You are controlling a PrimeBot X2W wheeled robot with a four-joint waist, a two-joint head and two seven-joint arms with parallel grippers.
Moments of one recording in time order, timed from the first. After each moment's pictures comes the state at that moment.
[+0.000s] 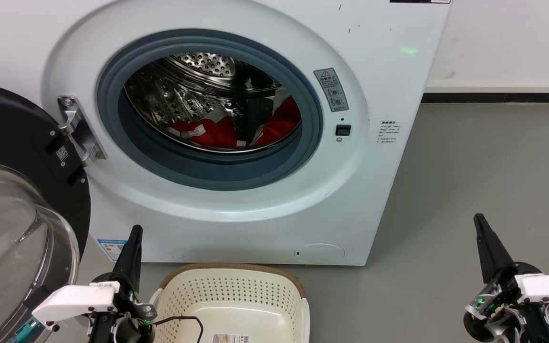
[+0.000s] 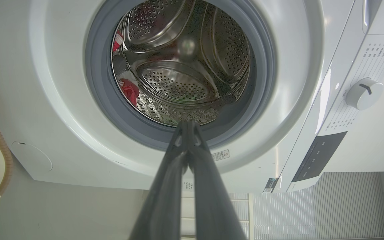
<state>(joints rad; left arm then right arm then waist) -0.11 0.05 0.11 0.25 -1.61 -0.13 0.11 -0.10 -0.05 -0.11 0.25 1.62 0.13 0.11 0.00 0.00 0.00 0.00</state>
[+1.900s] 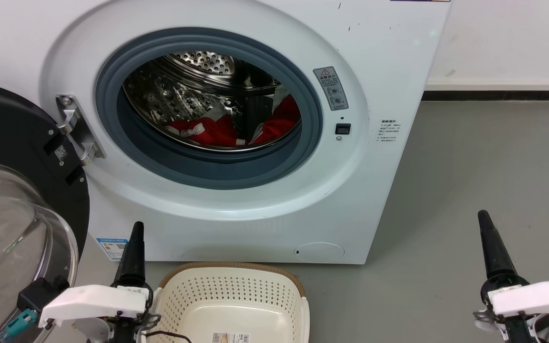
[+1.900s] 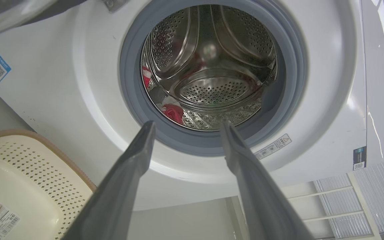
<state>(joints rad) -0.05 0.05 0.07 0.13 -1.15 -0.04 -0.01 -0.03 -0.05 -0.09 0.12 1.05 0.13 -0.01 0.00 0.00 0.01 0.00</state>
